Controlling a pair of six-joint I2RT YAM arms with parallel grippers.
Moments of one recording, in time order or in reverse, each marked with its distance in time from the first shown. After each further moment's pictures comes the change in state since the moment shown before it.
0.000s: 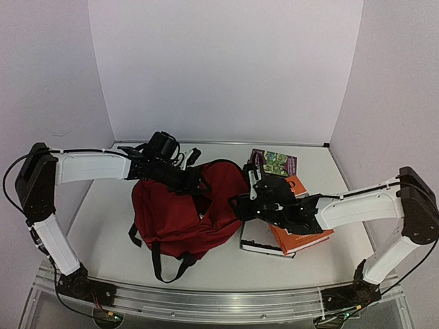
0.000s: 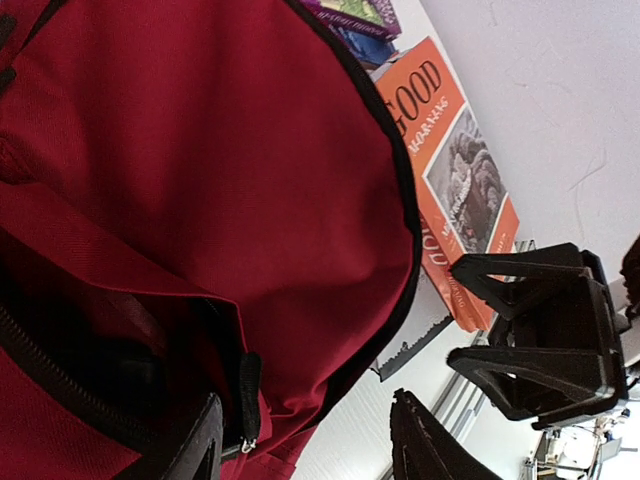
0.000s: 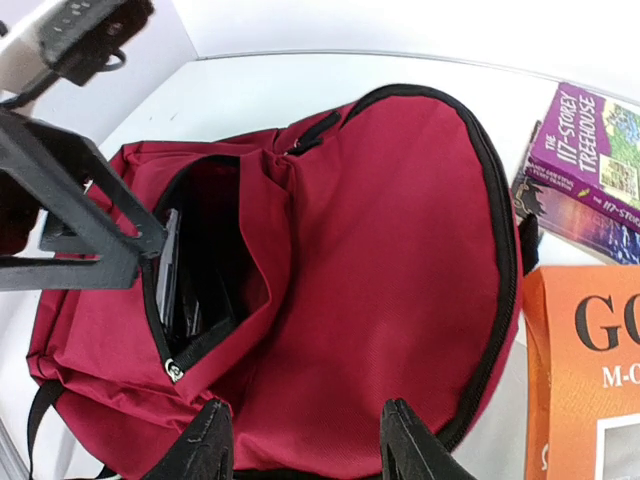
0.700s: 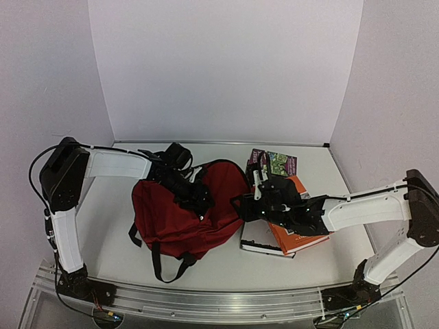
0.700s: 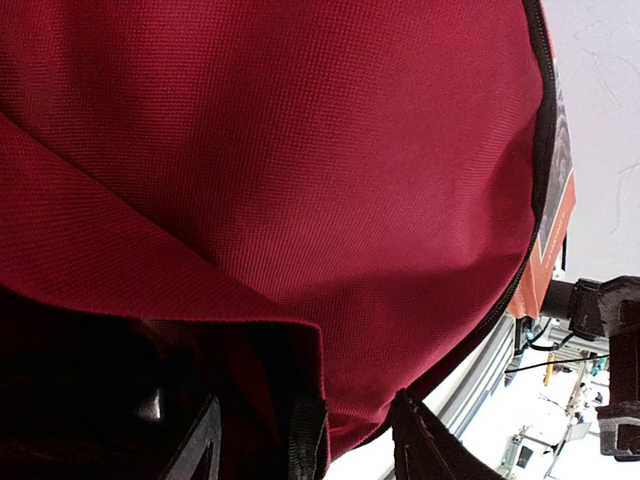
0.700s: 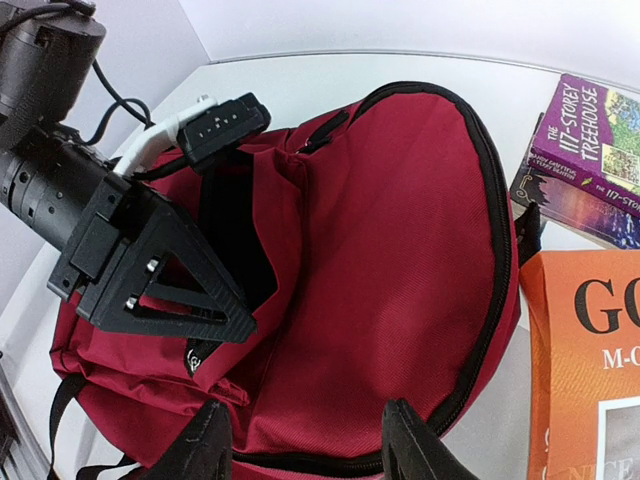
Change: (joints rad) left arm 0.000 0.225 0.118 -0.124 0.066 0.004; right arm -0.007 -0.060 -0.045 0.006 -0.035 0.031
